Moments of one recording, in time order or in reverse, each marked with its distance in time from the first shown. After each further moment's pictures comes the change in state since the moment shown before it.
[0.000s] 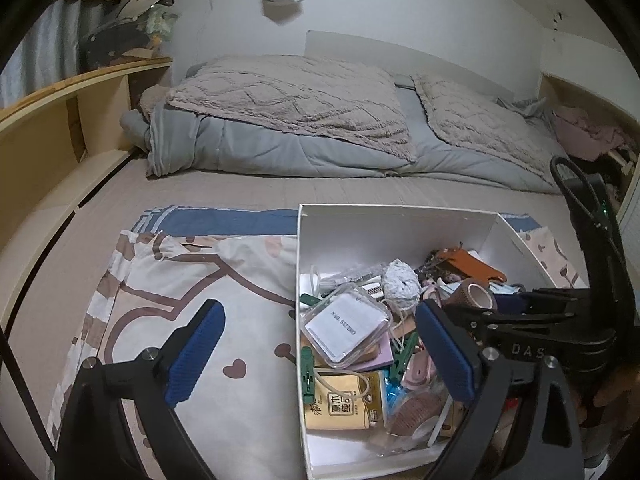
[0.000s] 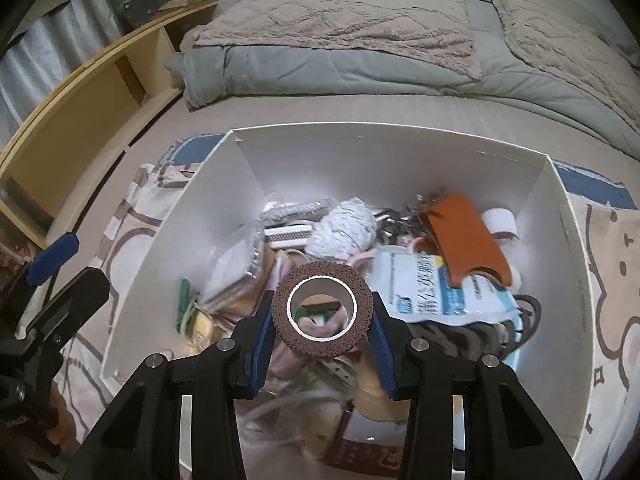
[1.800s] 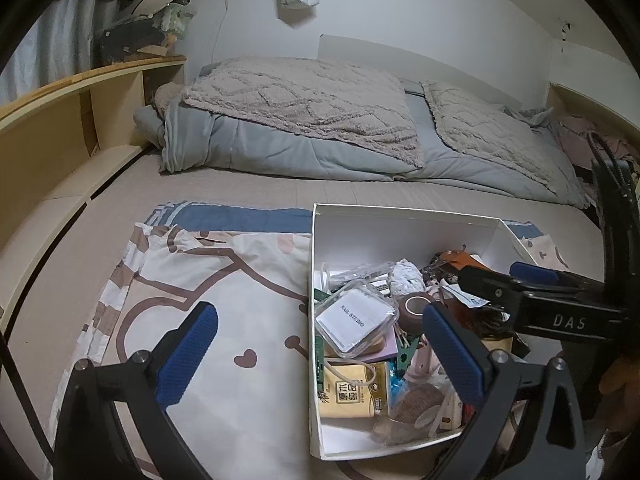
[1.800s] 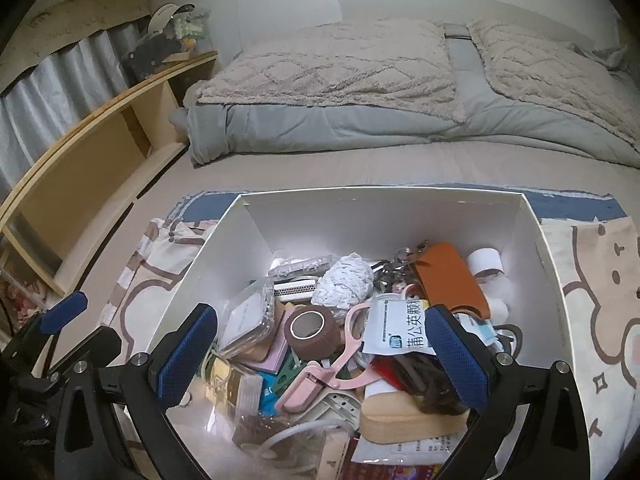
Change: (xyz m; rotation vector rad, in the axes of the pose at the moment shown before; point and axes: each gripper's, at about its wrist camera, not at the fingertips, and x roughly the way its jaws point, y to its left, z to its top) left arm -0.017 0.010 -0.006 -0.028 -0.012 0.018; right arm -0.032 -0.005 0.002 0.047 -0.204 0.010
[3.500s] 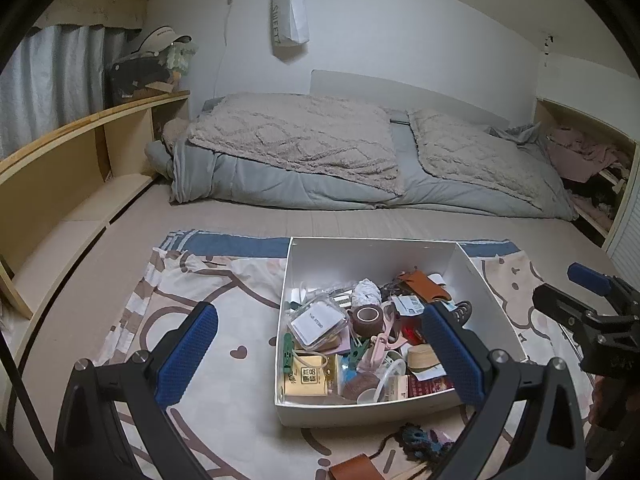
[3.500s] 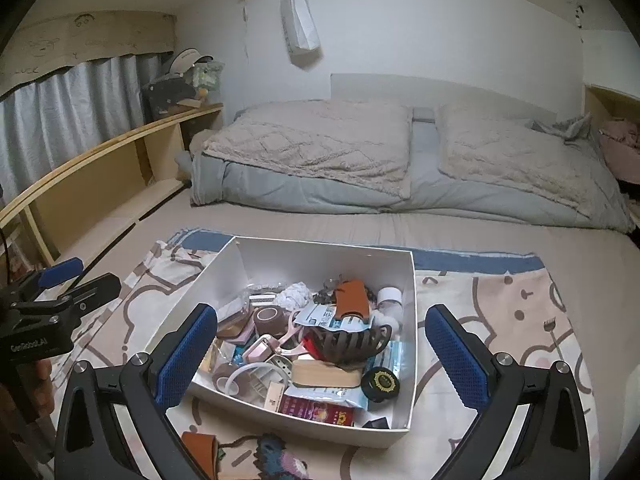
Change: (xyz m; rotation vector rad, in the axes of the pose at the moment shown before) left arm -0.089 -0.046 0.006 0.019 -0.084 0.019; right arm -0.152 -0.015 -0.032 -0.119 -0.222 -0.117
